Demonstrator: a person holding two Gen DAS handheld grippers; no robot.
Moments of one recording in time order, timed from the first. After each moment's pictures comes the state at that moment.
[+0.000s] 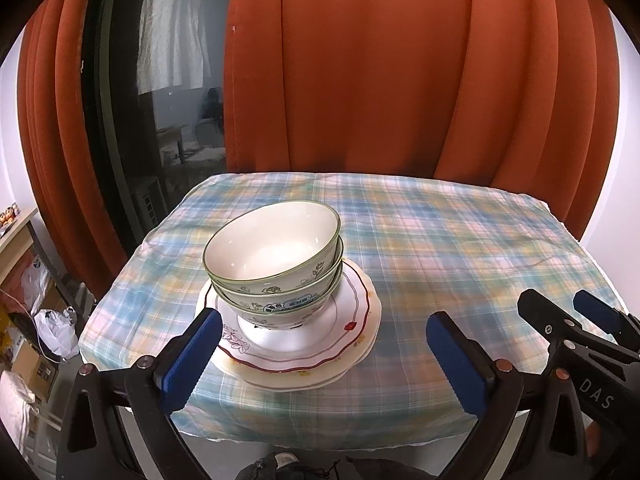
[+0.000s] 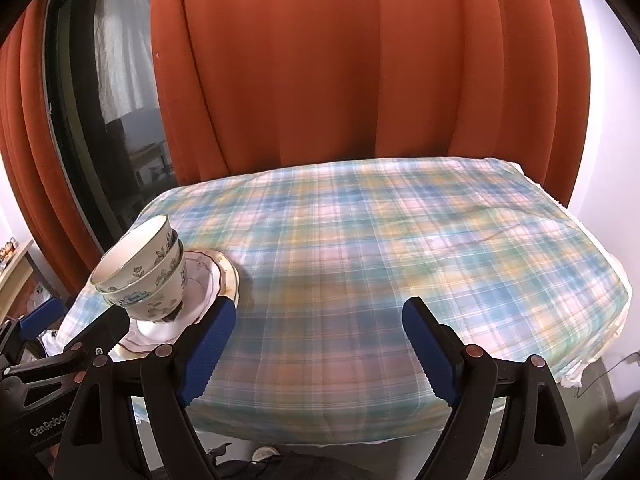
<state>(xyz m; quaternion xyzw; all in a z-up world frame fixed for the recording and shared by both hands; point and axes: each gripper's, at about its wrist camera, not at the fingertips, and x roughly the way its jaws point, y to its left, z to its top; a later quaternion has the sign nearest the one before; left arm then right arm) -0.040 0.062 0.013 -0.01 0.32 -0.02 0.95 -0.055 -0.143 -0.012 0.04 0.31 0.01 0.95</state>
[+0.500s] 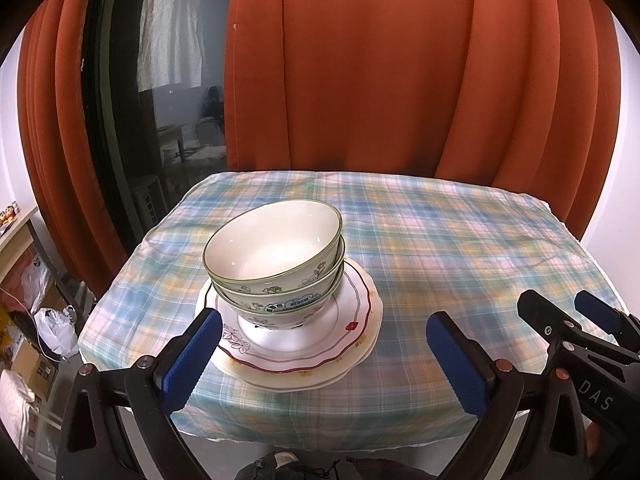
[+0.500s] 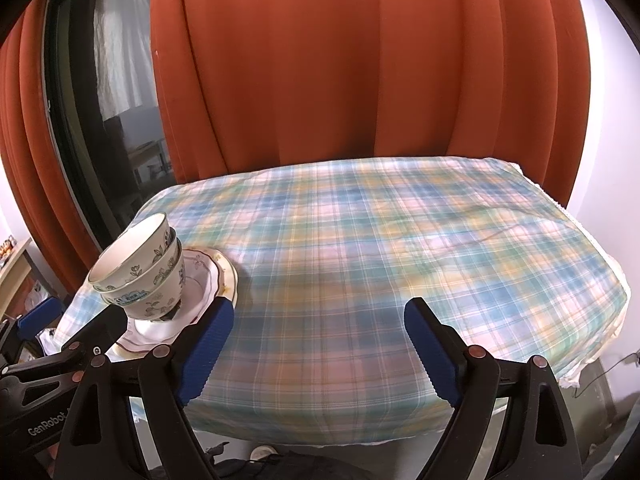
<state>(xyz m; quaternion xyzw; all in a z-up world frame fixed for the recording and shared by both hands) -0.041 0.063 0.013 -0.01 0.32 -0.02 0.95 -0.054 -0.143 -0.012 0.04 0.31 0.01 0.95</state>
